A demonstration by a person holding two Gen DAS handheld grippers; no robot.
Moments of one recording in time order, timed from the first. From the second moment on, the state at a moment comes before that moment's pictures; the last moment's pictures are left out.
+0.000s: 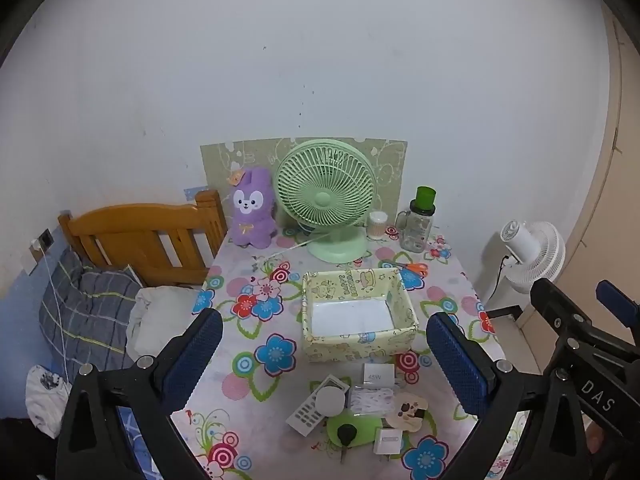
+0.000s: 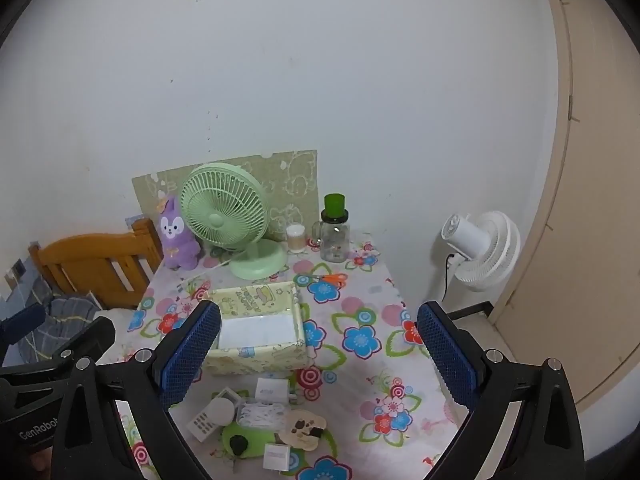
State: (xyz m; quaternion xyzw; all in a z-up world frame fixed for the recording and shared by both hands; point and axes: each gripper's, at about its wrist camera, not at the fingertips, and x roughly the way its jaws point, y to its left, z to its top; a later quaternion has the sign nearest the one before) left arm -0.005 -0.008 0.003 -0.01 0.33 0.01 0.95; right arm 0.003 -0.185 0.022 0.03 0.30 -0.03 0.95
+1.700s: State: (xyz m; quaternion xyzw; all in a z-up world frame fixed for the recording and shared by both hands) left arm 0.030 -0.002 0.012 0.00 0.32 0.02 0.95; right arm 0.034 -0.182 0.031 0.04 0.30 -0.03 0.95
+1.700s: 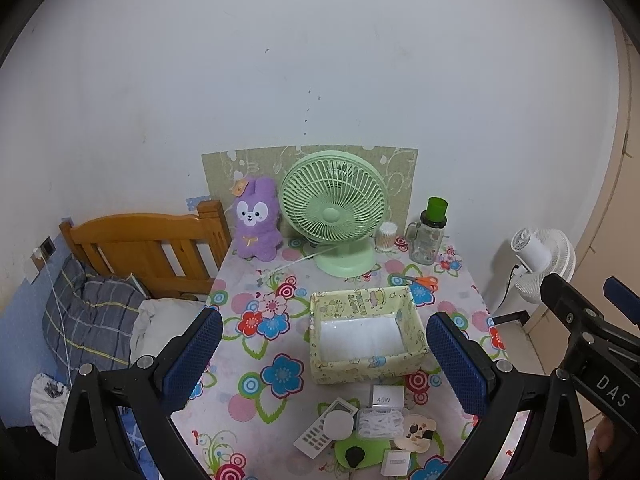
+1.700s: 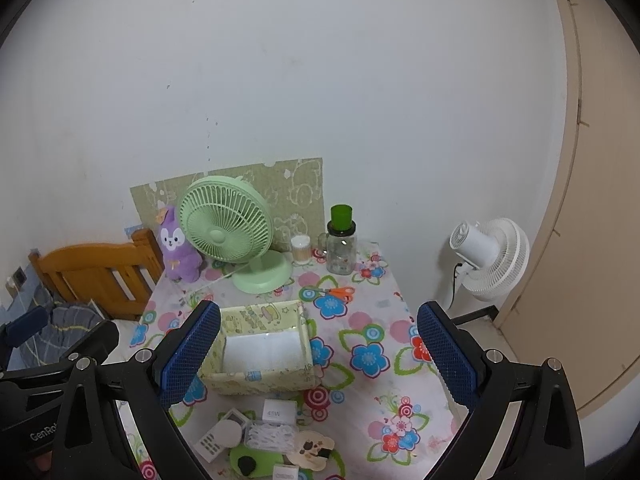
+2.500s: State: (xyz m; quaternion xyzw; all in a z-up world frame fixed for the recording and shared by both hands) left arm 0.040 -0.008 0.017 0.01 0.32 0.00 0.95; right arm 0.036 -0.185 0.036 0.04 0.30 -0.05 0.95
